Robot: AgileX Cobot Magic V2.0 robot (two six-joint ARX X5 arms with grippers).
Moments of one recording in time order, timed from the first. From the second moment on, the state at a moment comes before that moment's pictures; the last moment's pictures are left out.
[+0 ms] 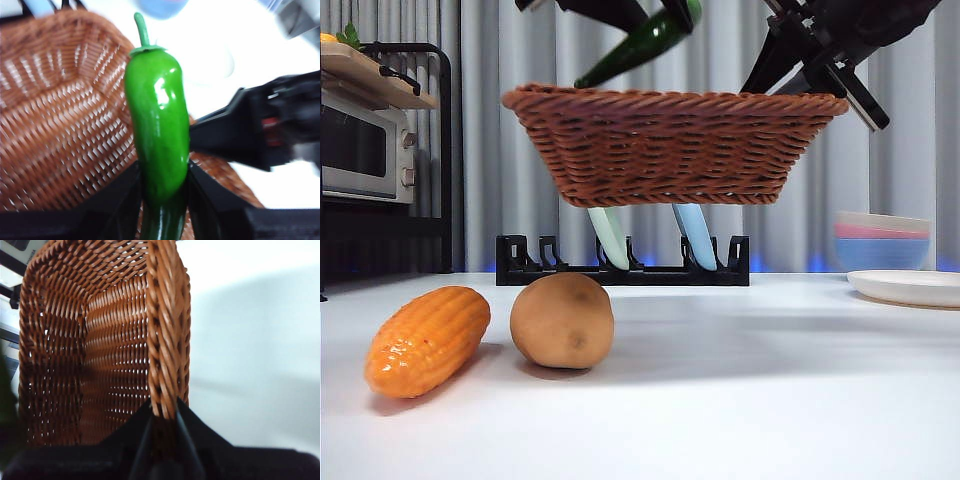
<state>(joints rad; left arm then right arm) -0.78 1.52 1.43 -0.49 -0.02 -0.32 0.34 1.40 1.08 -0.29 -0.49 0.43</state>
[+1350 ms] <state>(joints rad) -0.86 1.18 1.60 -1.19 -0.23 -0.27 0.17 1.40 1.08 -0.30 -0.48 0.43</state>
